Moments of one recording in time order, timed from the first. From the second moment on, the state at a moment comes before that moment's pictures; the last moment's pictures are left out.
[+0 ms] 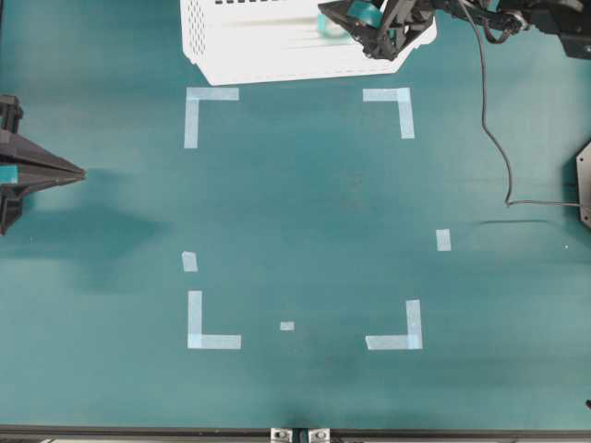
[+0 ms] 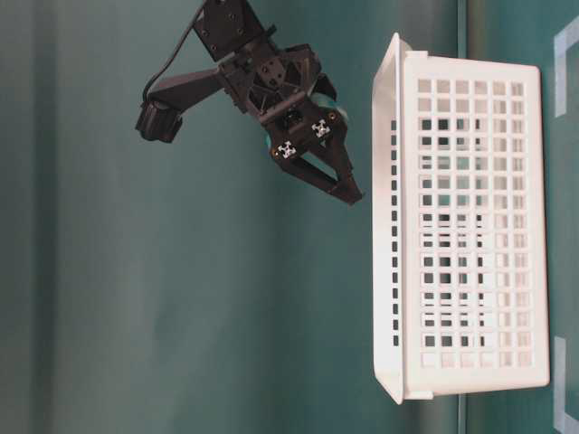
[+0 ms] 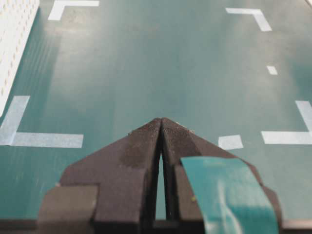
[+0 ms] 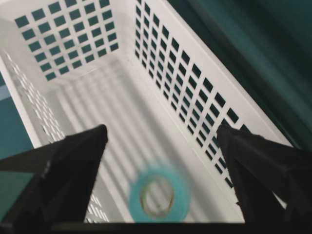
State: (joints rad) left arm -0.04 -1.41 1.60 -0.03 -0.01 -0.04; right arm -0.46 -0.07 0.62 -0.06 -0.08 0.24
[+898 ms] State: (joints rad) left arm -0.04 -1.41 1.60 -0.03 -0.01 -0.04; right arm -0.20 -0.09 0.63 -0.08 -0.08 0.23
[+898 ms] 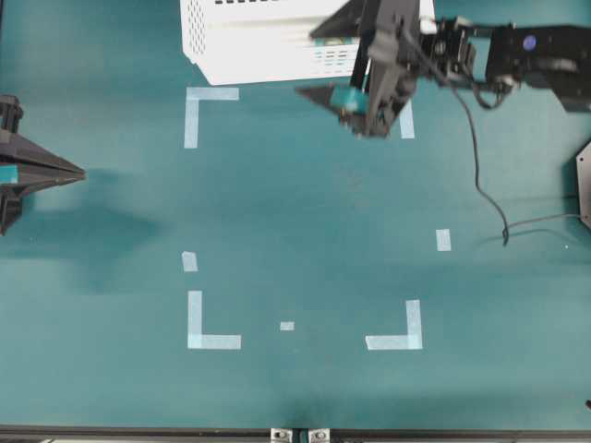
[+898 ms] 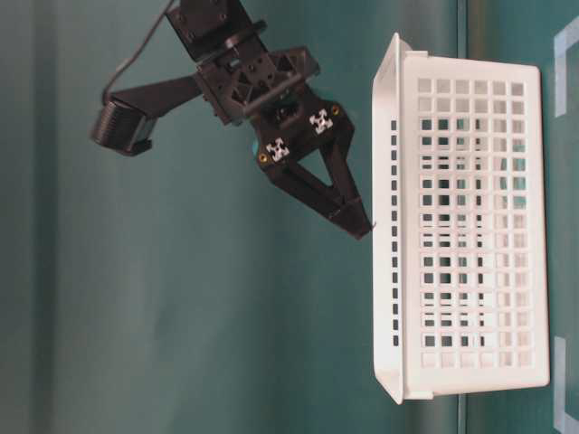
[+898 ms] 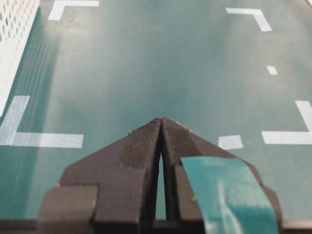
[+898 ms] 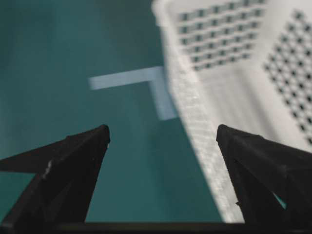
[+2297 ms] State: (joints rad) left arm -0.04 -1.41 1.60 -0.03 -0.01 -0.04; right arm -0.08 -0.36 0.86 -0.09 -0.08 0.23
